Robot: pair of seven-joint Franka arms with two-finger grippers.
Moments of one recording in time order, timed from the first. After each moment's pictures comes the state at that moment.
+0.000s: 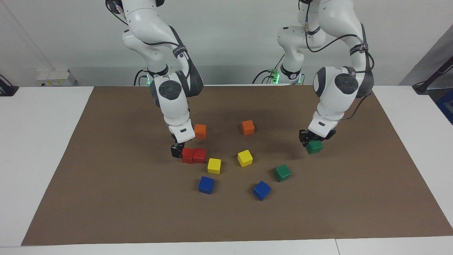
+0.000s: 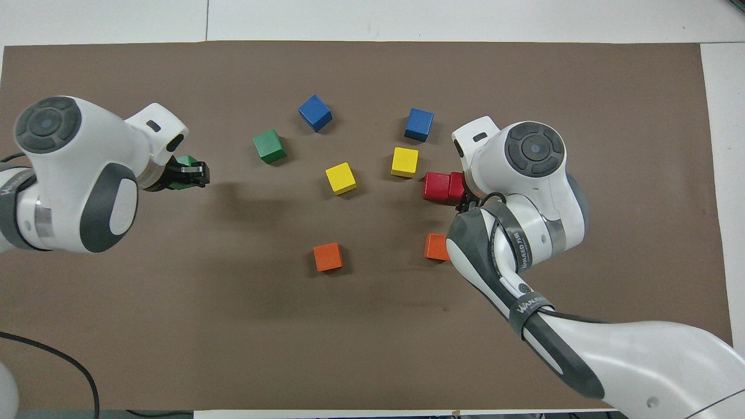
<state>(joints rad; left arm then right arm) -0.10 0.17 -0.04 -1.95 0.03 2.13 -0.15 0.27 0.31 0.08 -1.92 -0.06 2.27 -0.84</state>
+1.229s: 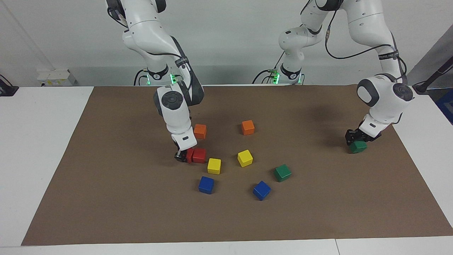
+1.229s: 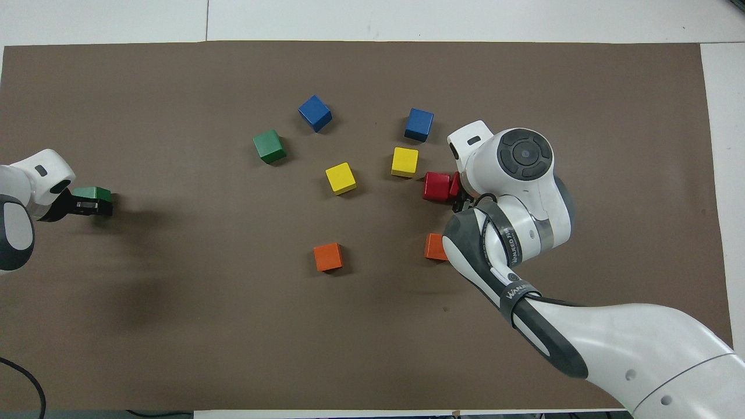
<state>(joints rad) 0.26 0.25 -0.04 -2.08 0.02 2.34 0.35 0.26 0.36 0.07 -1.92 -0.06 2.34 -0.85</state>
